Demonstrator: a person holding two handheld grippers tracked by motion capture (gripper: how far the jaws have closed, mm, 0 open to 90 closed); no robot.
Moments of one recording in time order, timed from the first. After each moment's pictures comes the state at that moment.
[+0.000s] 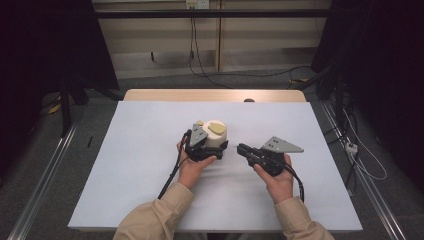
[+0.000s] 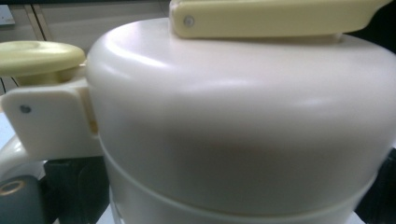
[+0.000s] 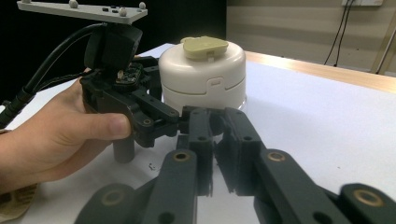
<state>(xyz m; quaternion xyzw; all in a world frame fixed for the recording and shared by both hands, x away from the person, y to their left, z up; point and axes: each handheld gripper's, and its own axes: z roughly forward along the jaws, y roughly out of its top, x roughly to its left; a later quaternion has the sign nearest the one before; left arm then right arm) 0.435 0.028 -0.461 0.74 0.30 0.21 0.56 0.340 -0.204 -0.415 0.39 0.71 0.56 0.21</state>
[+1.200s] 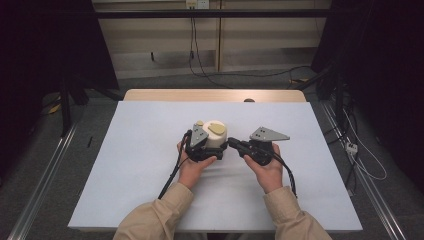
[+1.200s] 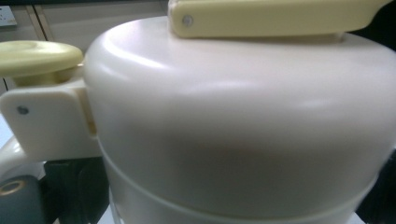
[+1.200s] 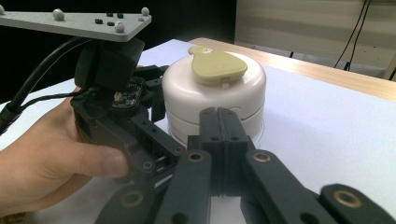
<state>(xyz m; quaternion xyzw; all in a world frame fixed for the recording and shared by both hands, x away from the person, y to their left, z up) 0.433 0.027 -0.461 0.74 0.30 0.21 0.56 0.367 -0.181 -0.405 0.37 0.73 0.54 0.19</state>
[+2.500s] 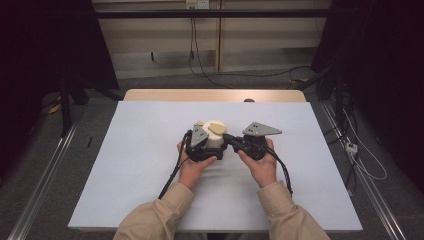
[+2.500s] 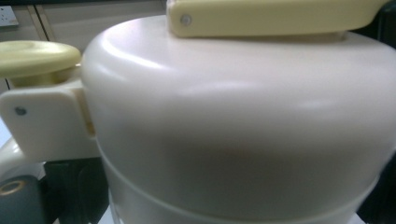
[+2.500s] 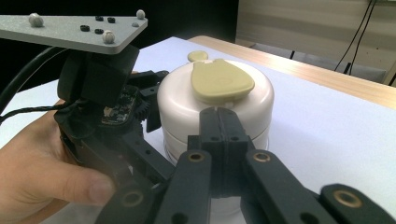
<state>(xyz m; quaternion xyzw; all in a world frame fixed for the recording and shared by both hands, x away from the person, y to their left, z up) 0.433 0.026 -0.461 0.74 0.30 0.21 0.56 0.382 -0.169 -0.401 0.37 0.74 0.53 0.20</state>
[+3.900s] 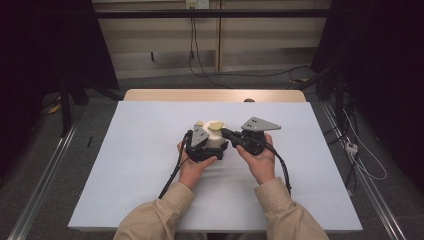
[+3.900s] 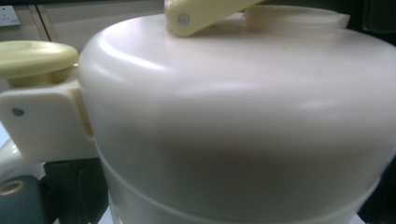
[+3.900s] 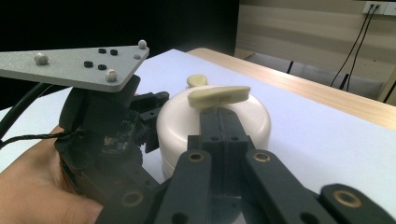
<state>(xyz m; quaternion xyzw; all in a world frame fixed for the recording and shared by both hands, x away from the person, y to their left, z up) 0.432 0.026 -0.461 0.75 0.30 0.22 0.55 0.390 -0.164 -0.390 0.36 0.73 0.54 0.21</state>
